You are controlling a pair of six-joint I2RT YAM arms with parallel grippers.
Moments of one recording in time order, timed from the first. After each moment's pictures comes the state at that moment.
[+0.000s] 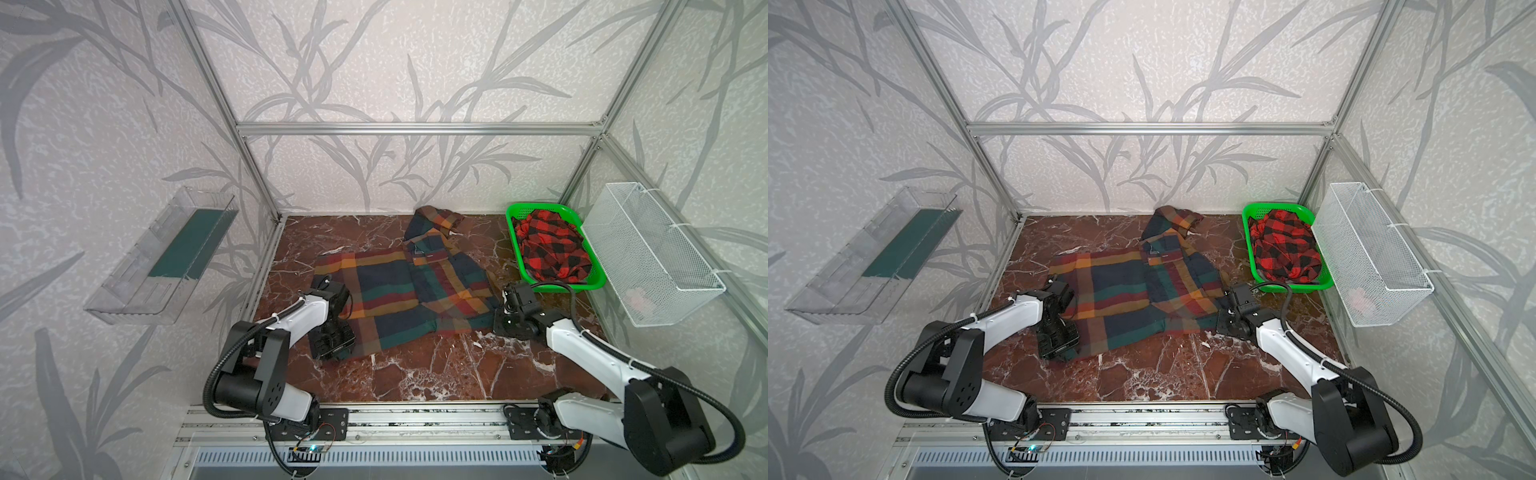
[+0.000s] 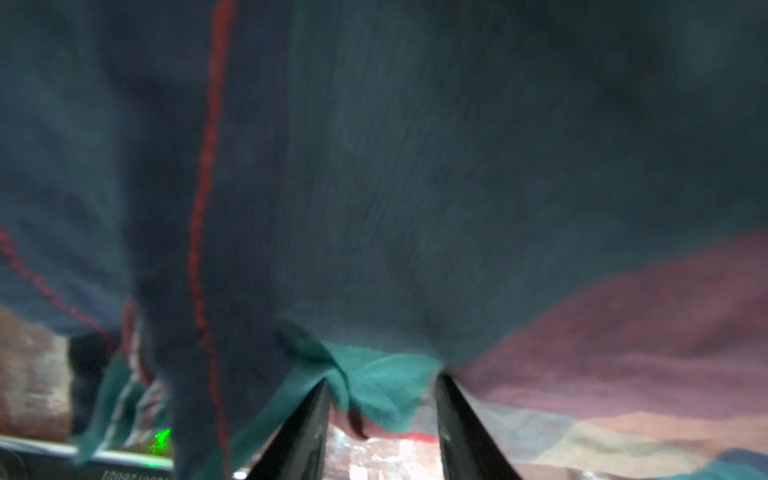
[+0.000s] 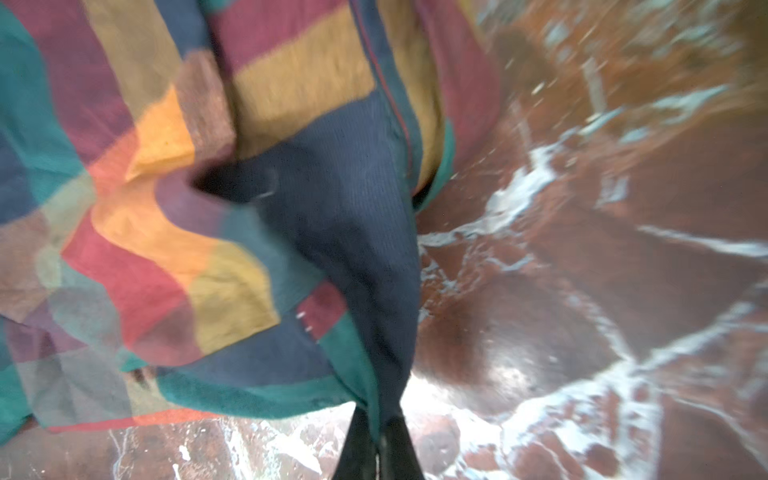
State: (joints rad) left arm -0.22 1.50 0.75 -0.95 0.15 -0.76; right arm 0.31 1.16 0.59 -0.51 0.02 0.50
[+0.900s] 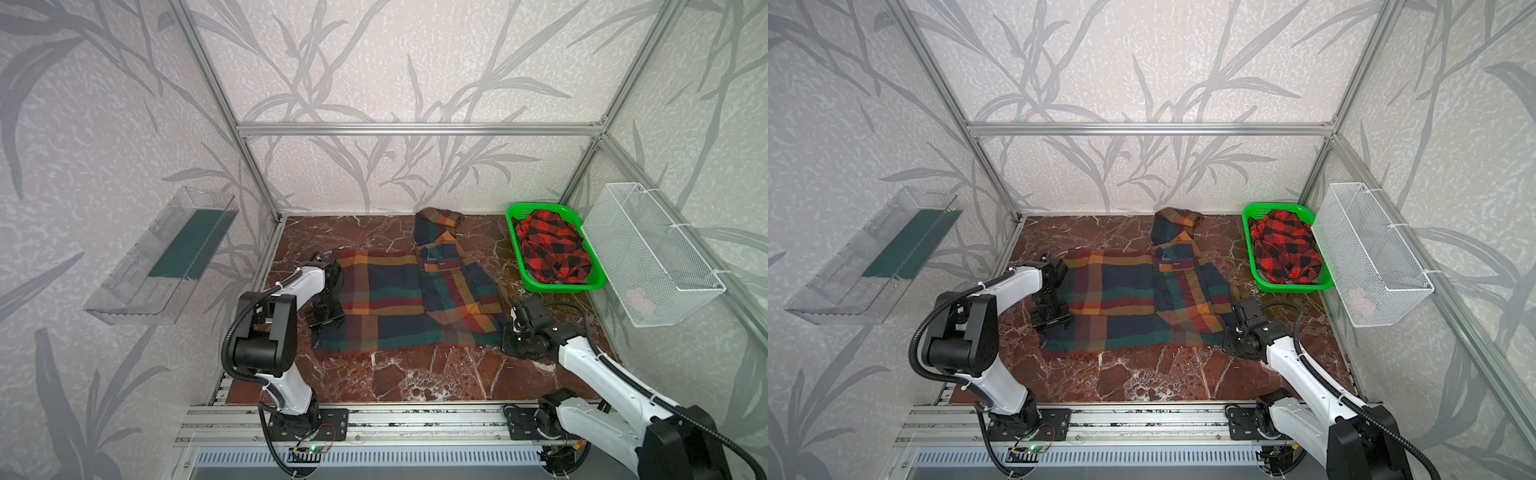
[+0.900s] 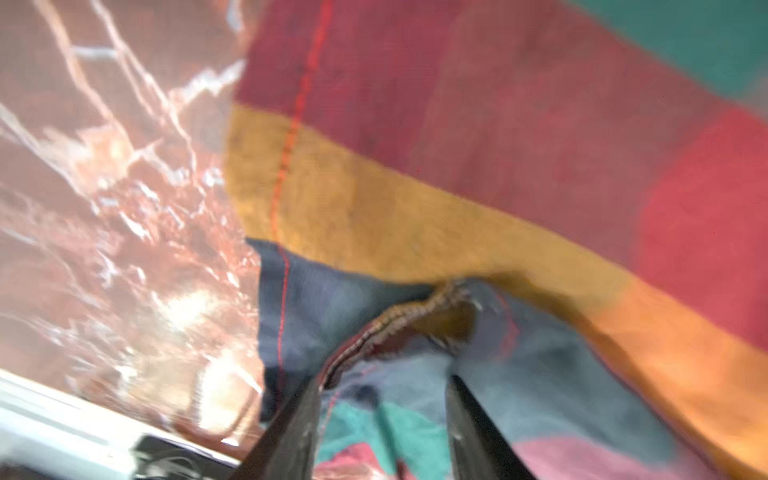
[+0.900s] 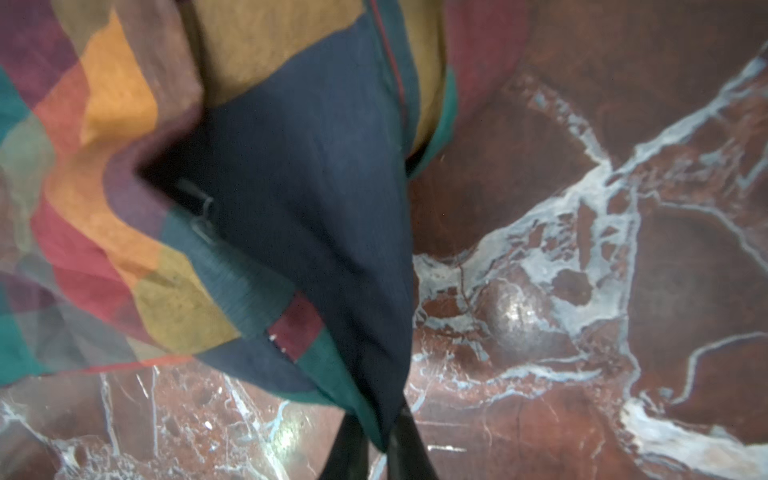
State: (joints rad) left arm -0.09 1.68 1.05 -1.08 -0.06 -0.56; right arm 0.31 1.00 0.52 -0.75 -0.09 0.59
